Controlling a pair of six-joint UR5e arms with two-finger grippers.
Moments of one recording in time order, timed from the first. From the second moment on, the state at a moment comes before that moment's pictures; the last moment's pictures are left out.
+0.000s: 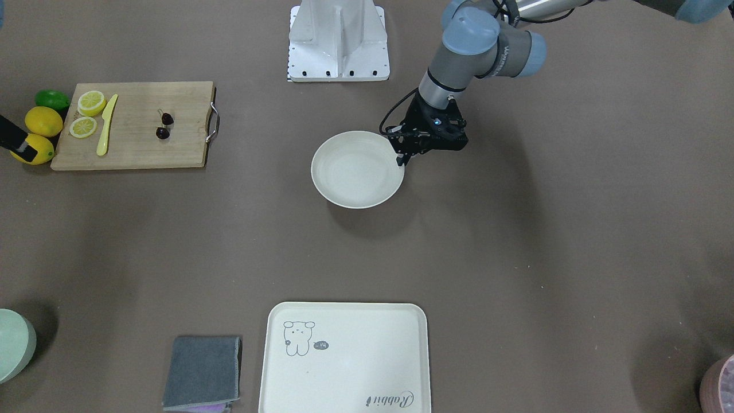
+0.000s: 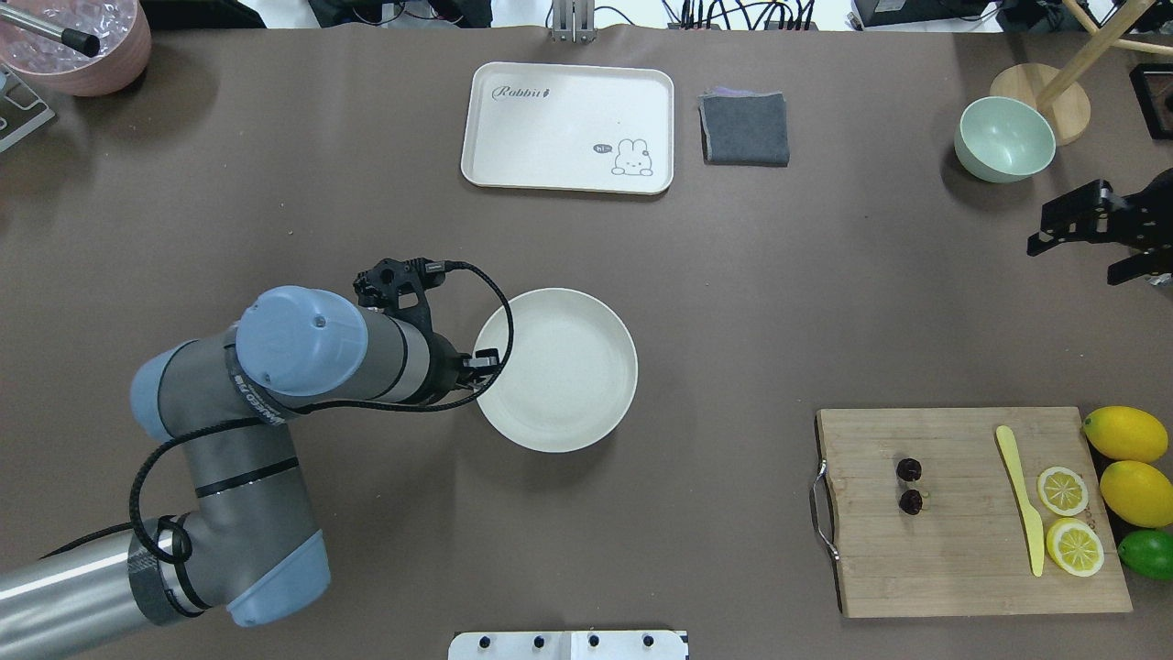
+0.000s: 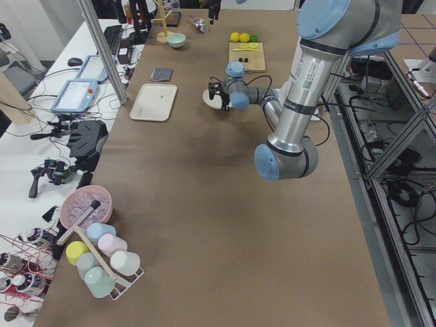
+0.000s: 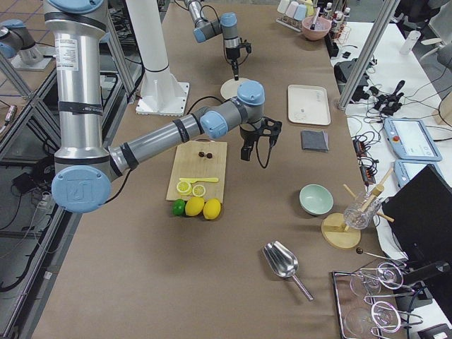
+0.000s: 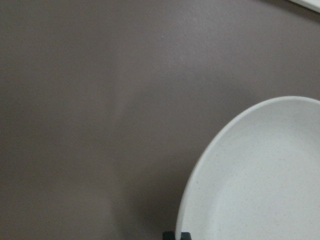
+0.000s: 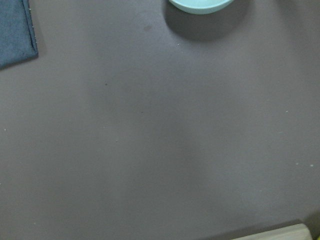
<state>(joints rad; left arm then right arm) -0.44 -2.05 -1.78 -1.94 -1.75 -1.47 1.12 -1.58 2.02 -1.41 2.29 1.03</state>
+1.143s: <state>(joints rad) -0.51 -2.15 -1.69 -1.93 -1.73 -1.47 0.80 -1.58 2.07 -1.35 2.15 1.27</state>
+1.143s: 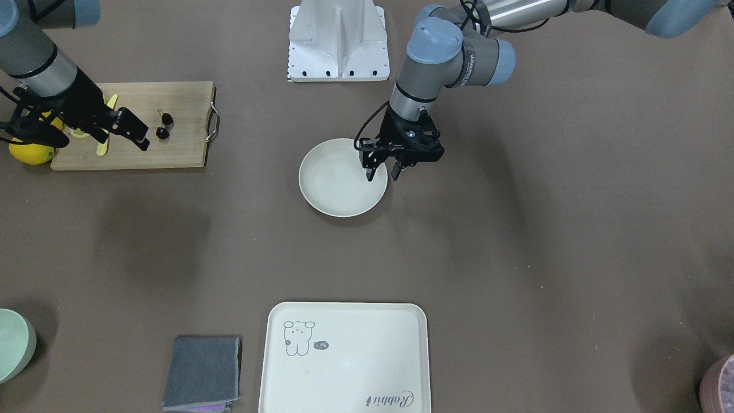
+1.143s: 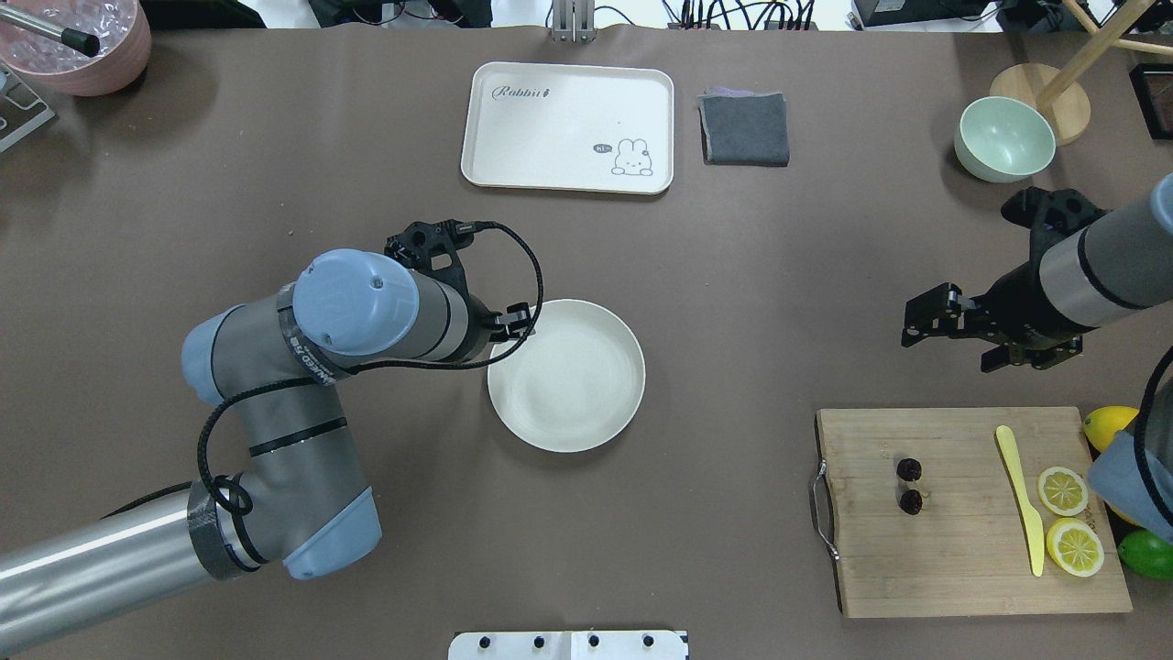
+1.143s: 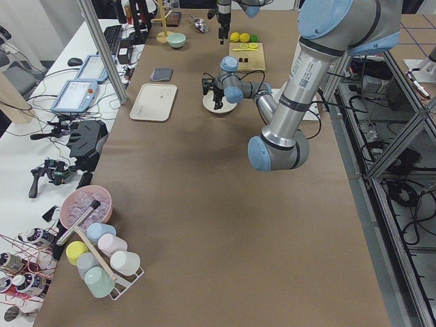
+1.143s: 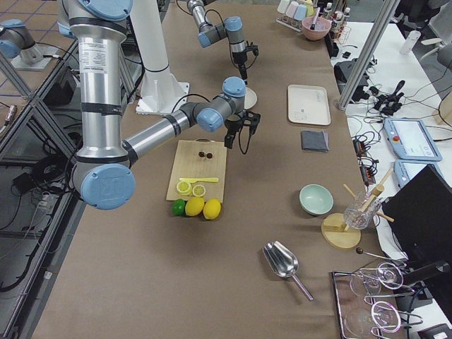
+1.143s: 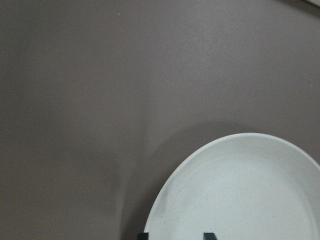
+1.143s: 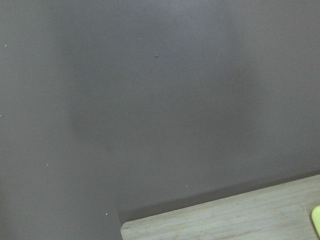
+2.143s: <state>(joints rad) -0.58 -2.13 -1.63 -1.92 -1.70 -1.16 0.57 -1.66 2.08 -1.35 2.07 1.26</state>
